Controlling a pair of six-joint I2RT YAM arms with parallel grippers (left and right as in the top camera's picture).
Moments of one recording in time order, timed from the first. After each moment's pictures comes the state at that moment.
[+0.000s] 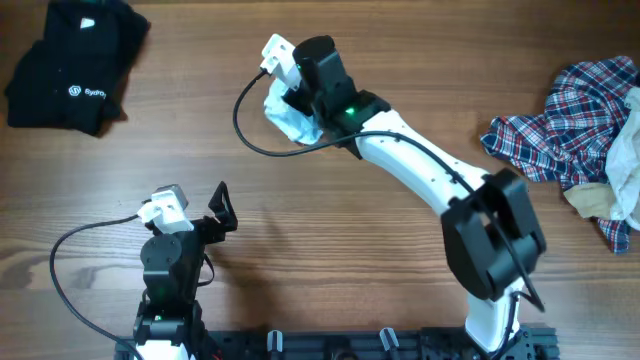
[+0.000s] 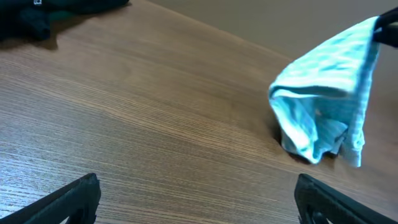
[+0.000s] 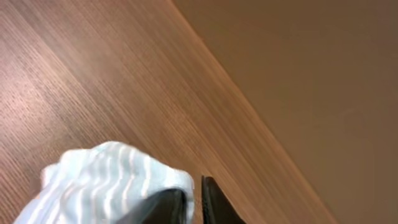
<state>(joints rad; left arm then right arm) -0.02 0.59 0.01 0.26 0.00 -0.36 0.63 2.02 1.54 -0.10 0.16 -0.53</state>
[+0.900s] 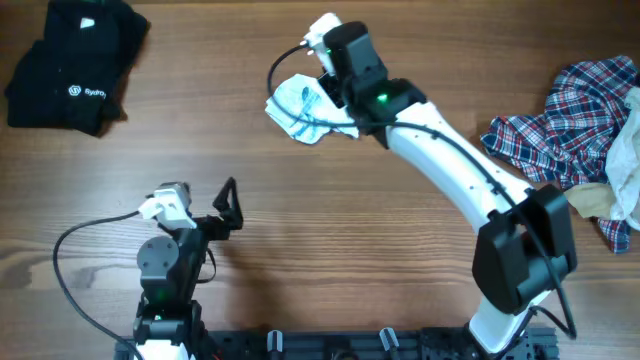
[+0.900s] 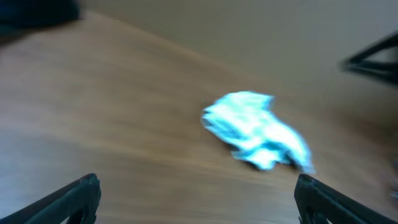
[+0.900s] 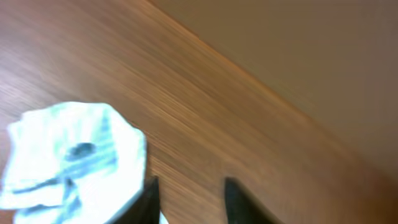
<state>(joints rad) -0.02 0.60 0.01 0.37 0.16 -0.40 0.53 1.90 1.55 -0.37 0.31 -0.22</state>
